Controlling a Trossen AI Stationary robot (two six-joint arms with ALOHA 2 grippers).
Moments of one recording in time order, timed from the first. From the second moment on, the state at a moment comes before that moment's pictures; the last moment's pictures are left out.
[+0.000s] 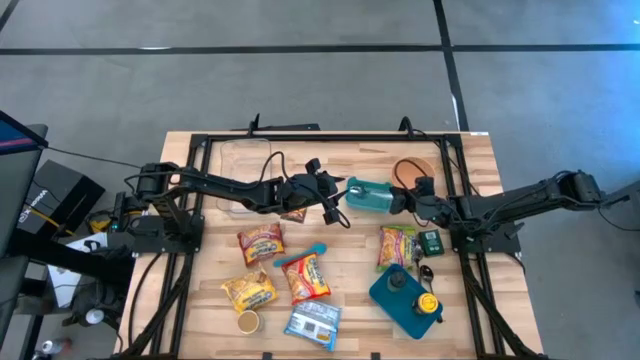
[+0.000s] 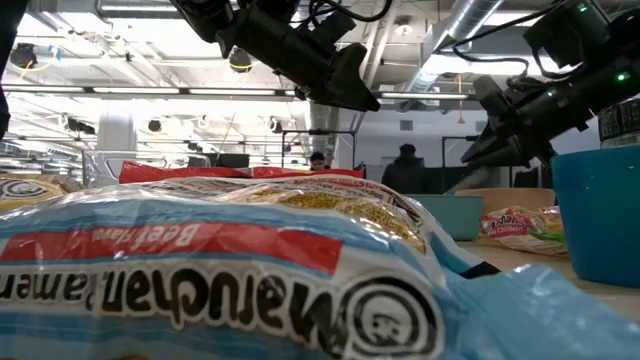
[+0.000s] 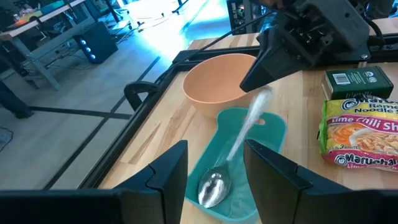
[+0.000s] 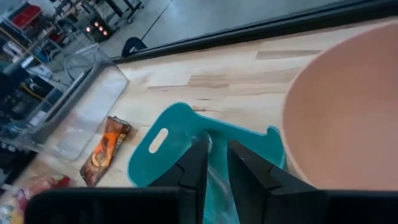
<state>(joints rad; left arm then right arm) 0.04 1.75 1.10 0.30 -0.42 0.15 0.05 0.91 0.24 0.09 0.76 1.02</state>
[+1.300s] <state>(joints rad) -0.09 1.55 1.10 -0.10 -0.42 -0.06 0.04 0.91 0.49 -0.11 0.70 0.41</state>
